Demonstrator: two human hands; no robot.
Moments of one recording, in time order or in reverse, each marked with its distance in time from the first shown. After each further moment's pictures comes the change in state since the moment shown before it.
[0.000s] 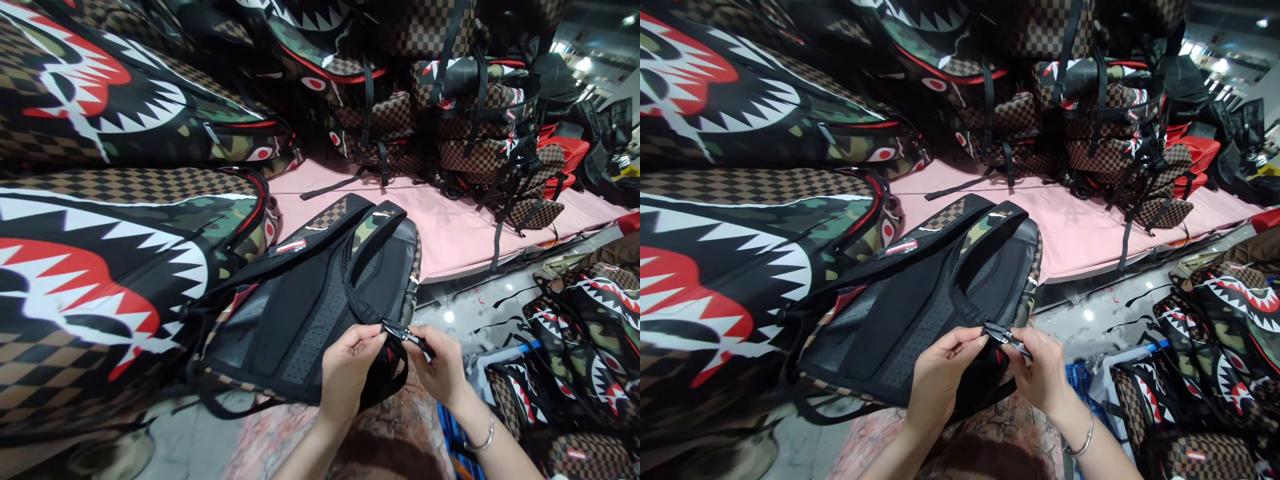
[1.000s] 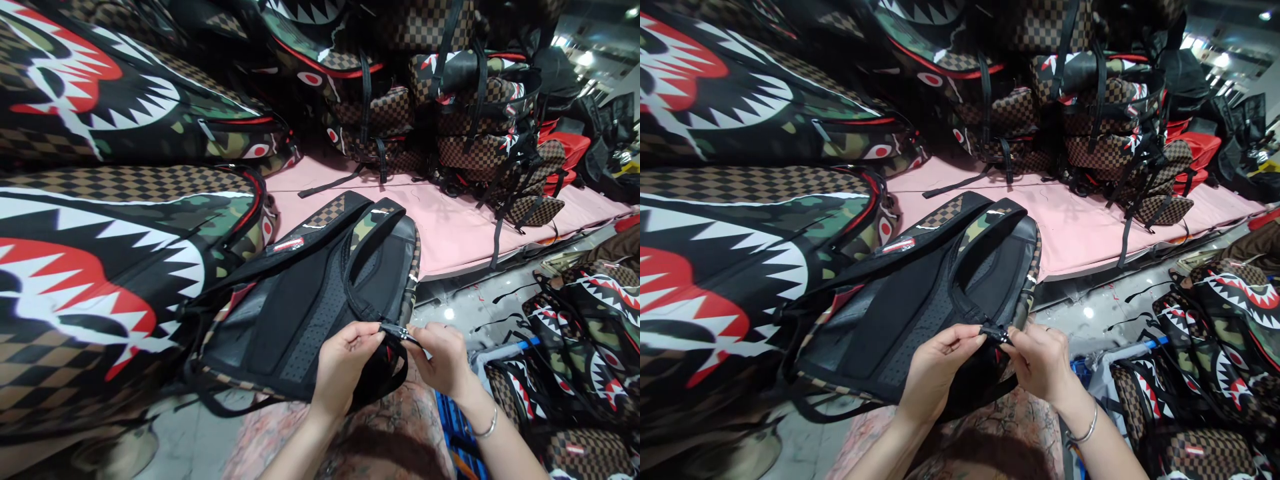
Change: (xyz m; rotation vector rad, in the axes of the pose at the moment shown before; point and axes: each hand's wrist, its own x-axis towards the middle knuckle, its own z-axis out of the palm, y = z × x) left_hand 0.002 0.010 -0.004 0.019 -0.060 -0.107; right_hand 0.005 0.007 -0.012 -0.344 -0.090 -0.170
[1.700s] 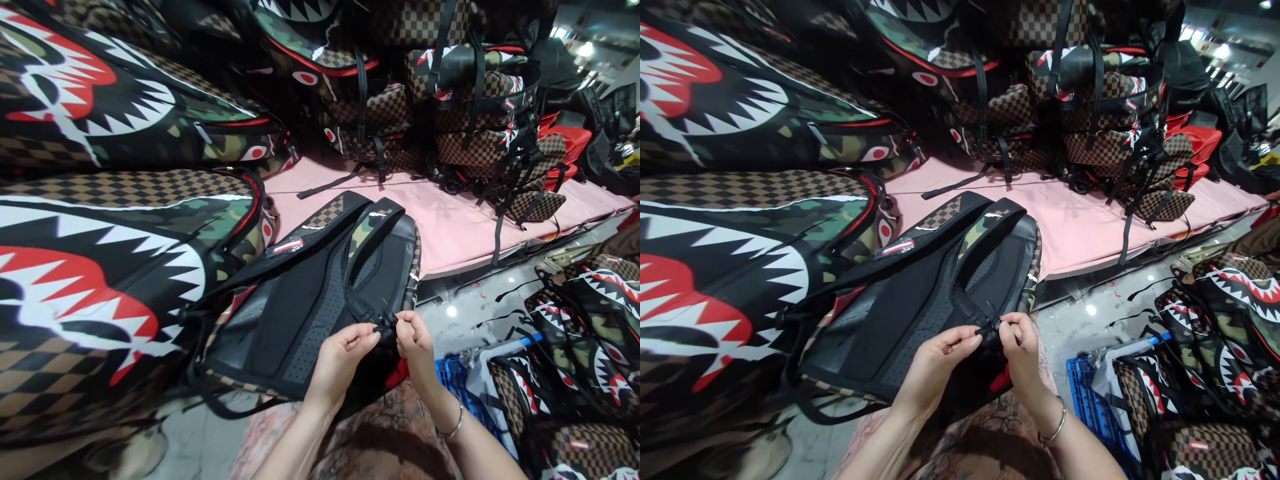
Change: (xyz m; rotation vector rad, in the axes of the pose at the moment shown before) left_hand 0.010 -0.003 -0.014 0.098 -0.054 -0.028; right_hand 0.003 -0.022 0.068 1.077 0.218 0.865
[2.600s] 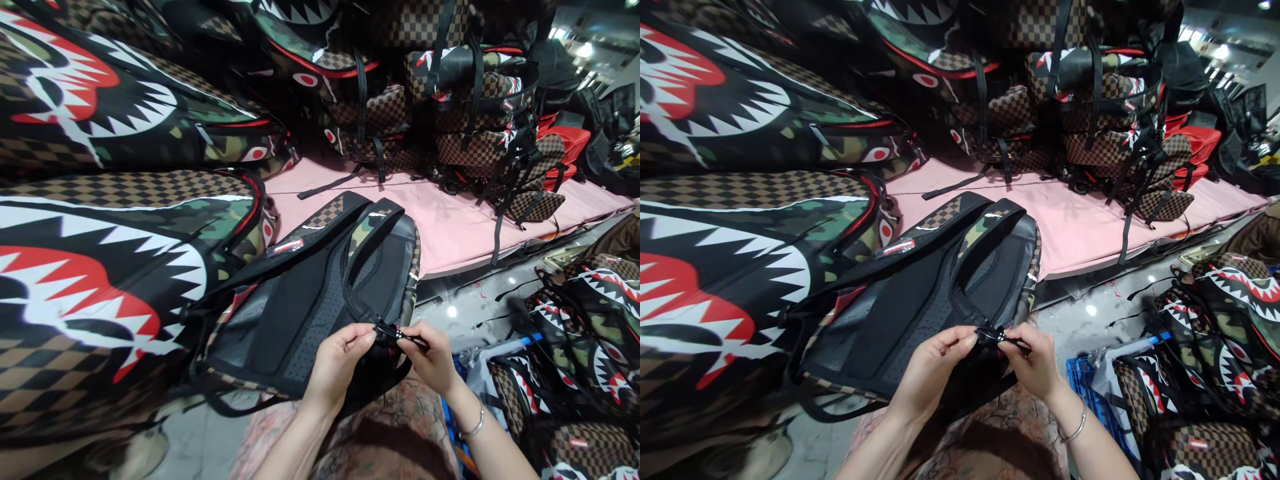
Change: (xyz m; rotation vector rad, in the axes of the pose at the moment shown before) left_hand -0.004 -0.002 -0.002 -0.116 -0.025 -0.067; right_hand -0.005 -0.021 -0.036 -0.469 -0.231 -0.473
